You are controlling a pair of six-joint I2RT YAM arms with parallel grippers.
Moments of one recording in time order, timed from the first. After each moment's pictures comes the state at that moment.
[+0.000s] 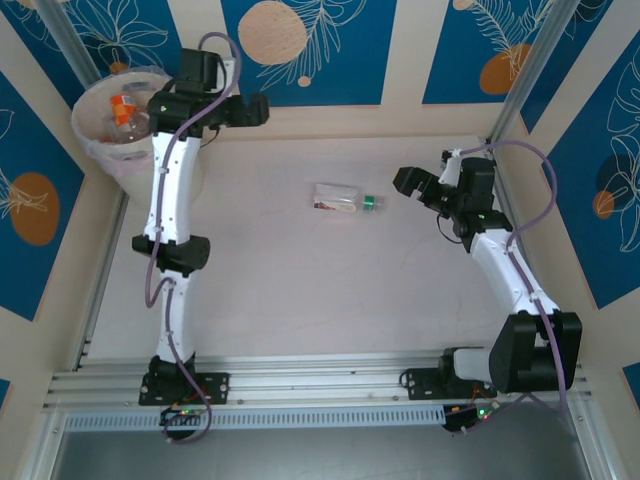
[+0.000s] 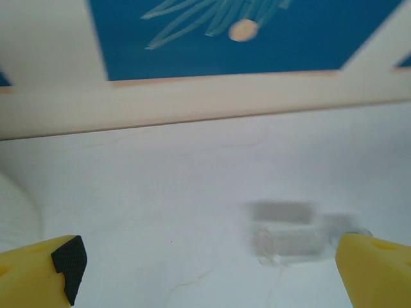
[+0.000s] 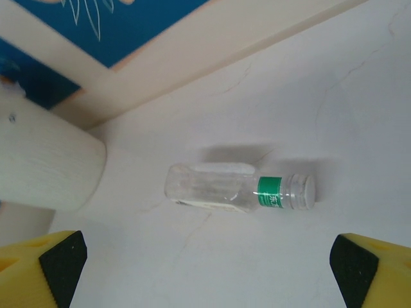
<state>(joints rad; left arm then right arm) -0.26 2.30 3.06 -1.41 0.09 -0.16 0.02 1.31 1.00 -0.20 -0.47 0.46</state>
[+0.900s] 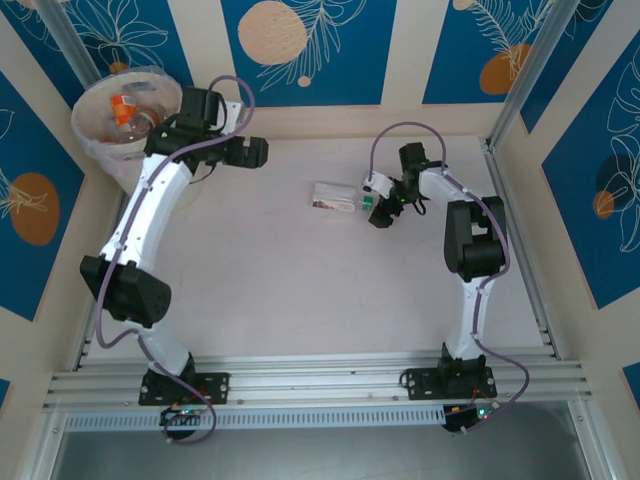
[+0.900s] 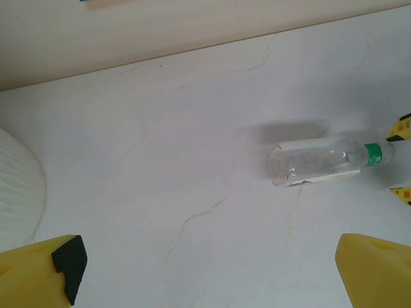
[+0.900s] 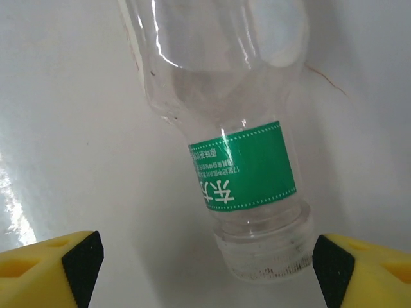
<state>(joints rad) -0.28 1.73 1.93 -0.95 0.09 -0.05 0.14 2.14 1.63 -0.72 -0.41 -0.98</state>
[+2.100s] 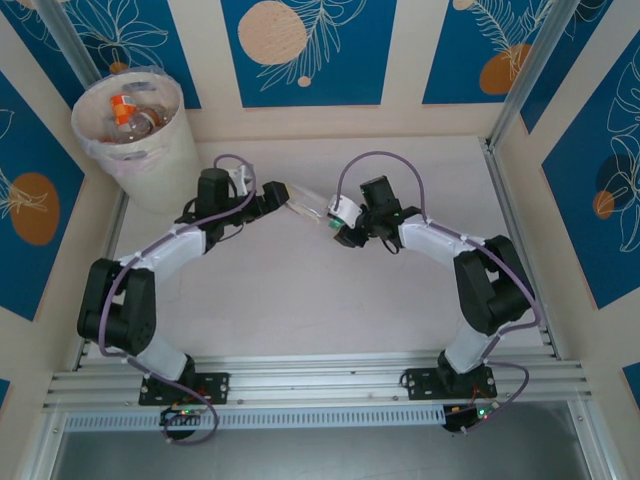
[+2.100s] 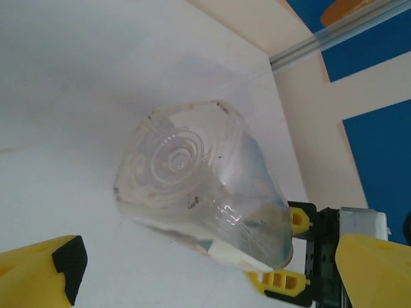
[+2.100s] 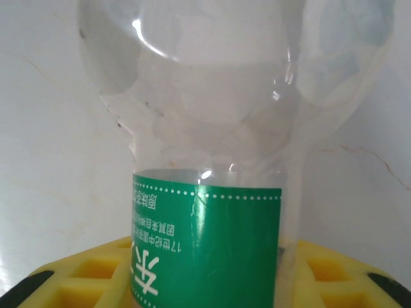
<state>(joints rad) -0.30 1.58 0.97 0.14 0.57 -0.74 0.47 1.68 1.06 -0.24 -0.29 -0.56</state>
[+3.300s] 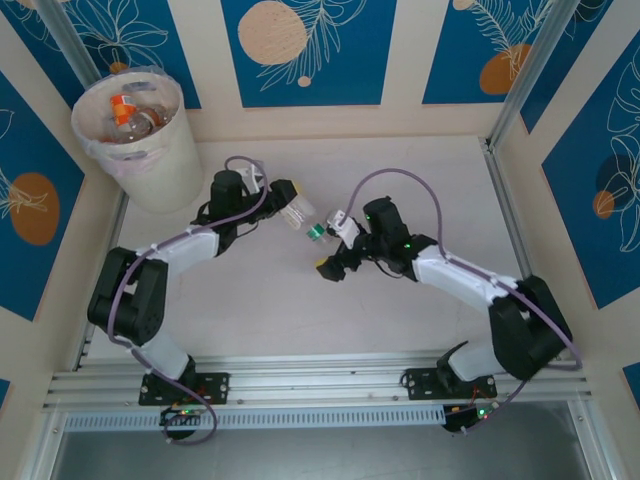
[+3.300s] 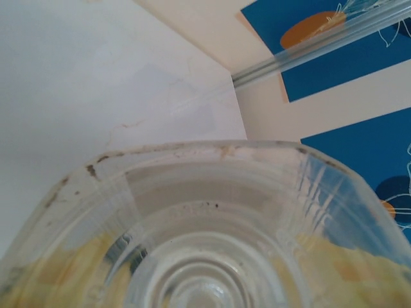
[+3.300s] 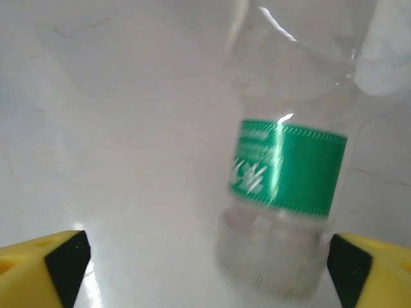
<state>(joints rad) -0.35 1.64 0.97 0.36 0.53 -0.90 0.57 1.36 0.83 -0.12 -0.50 -0.29</state>
